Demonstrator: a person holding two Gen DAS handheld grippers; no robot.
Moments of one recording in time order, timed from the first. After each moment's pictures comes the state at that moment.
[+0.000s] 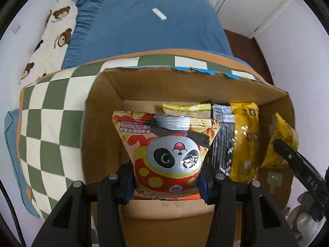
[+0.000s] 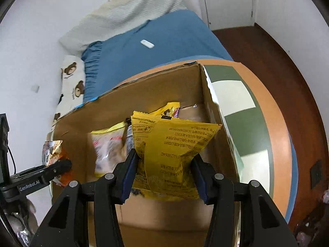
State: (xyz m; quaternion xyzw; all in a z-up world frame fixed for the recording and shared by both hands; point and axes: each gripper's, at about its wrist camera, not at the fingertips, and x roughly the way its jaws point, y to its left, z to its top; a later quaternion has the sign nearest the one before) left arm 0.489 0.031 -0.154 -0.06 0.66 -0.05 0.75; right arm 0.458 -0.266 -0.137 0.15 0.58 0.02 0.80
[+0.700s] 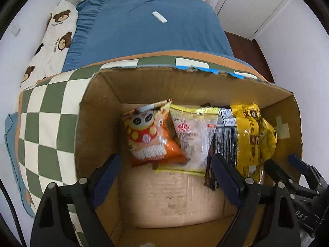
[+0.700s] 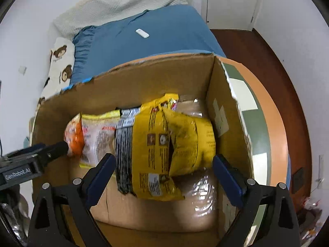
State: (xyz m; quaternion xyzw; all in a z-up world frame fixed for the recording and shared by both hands) left arm 0.475 0.031 -0.159 -0.04 0.64 -0.04 0.77; right arm 0.452 -0.224 -0.150 0.06 0.60 0.00 0.80
